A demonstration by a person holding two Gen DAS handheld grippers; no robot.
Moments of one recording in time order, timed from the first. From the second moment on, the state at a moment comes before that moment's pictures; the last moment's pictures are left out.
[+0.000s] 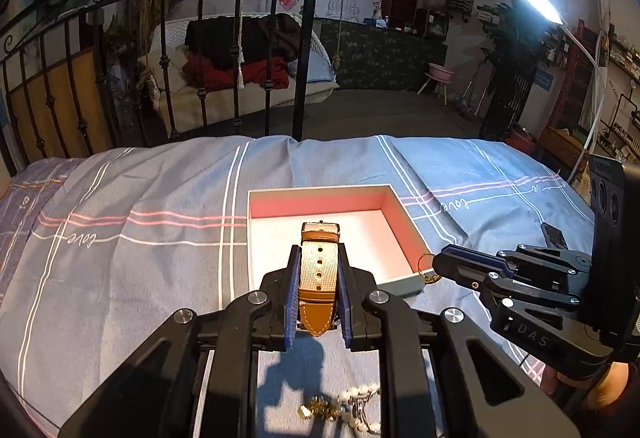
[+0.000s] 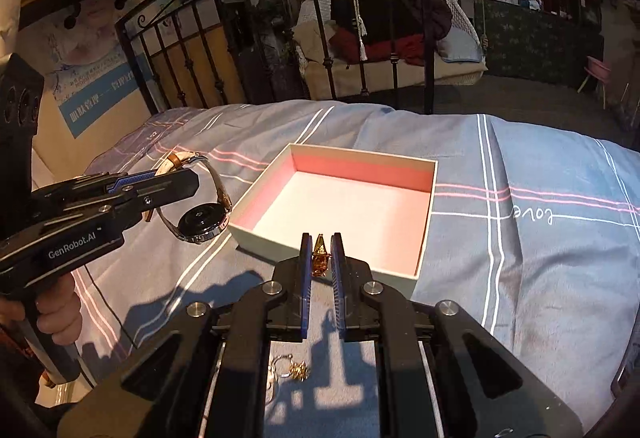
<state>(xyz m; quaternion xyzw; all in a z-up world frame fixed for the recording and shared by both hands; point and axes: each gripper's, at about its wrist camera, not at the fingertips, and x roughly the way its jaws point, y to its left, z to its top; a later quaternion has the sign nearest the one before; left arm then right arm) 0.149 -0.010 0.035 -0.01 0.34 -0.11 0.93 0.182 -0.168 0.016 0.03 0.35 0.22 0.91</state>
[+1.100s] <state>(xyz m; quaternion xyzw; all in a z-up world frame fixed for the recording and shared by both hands) 0.270 -0.026 -0.050 0.01 0.49 -0.08 0.87 0.288 -0.143 -0.060 0.01 0.46 0.18 0.87</state>
